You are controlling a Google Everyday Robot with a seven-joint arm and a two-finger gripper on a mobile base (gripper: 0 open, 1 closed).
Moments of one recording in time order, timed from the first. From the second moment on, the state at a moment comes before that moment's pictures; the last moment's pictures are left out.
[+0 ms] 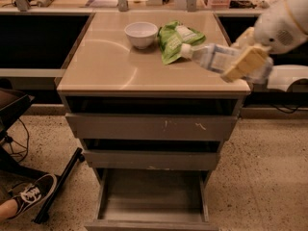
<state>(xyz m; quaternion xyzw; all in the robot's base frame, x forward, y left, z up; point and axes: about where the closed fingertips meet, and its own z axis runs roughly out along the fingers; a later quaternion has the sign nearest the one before) 0.562 -0.199 0.943 -0.55 0.77 0.13 0.29</state>
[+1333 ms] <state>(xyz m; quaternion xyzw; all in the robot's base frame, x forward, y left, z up) 0.452 -0.278 0.928 -0.50 0.82 0.10 0.26</state>
